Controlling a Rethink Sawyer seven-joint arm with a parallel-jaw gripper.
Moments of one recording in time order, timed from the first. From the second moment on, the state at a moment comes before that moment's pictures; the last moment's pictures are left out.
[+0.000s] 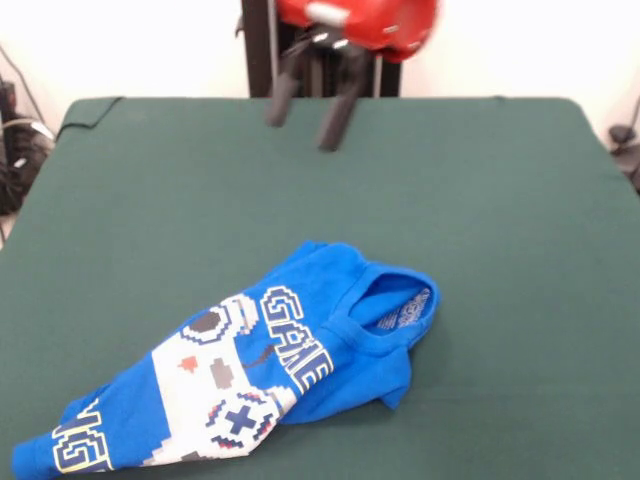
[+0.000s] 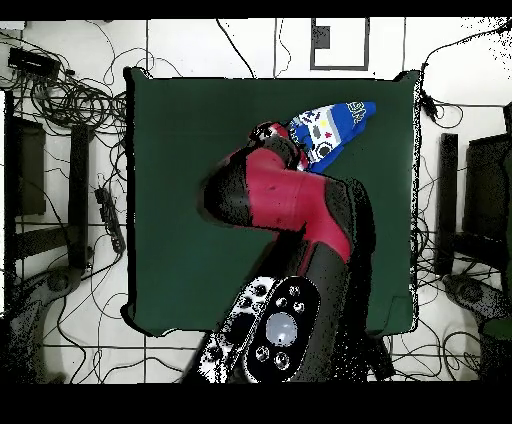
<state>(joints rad) 0.18 -0.56 -0.49 1.36 -0.01 0.33 2.65</state>
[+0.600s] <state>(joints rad) 0.34 -0.56 -0.55 1.38 0.05 0.39 2.65</state>
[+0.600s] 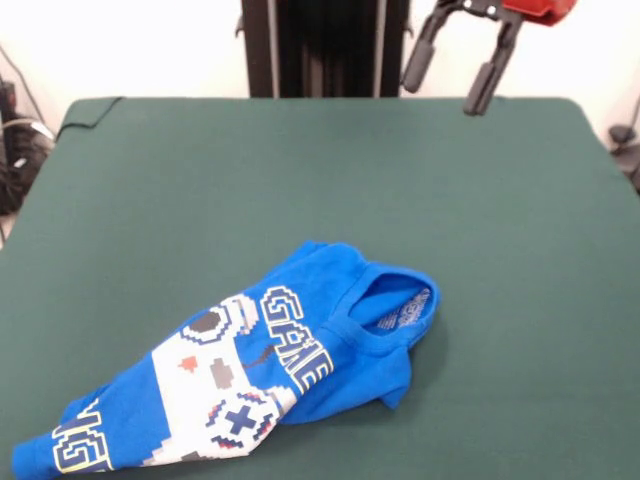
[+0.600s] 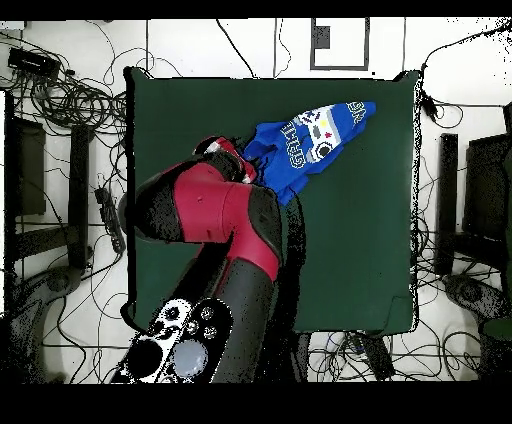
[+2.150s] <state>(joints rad) 0.34 -0.43 -0.57 1.49 0.16 0.22 2.65</state>
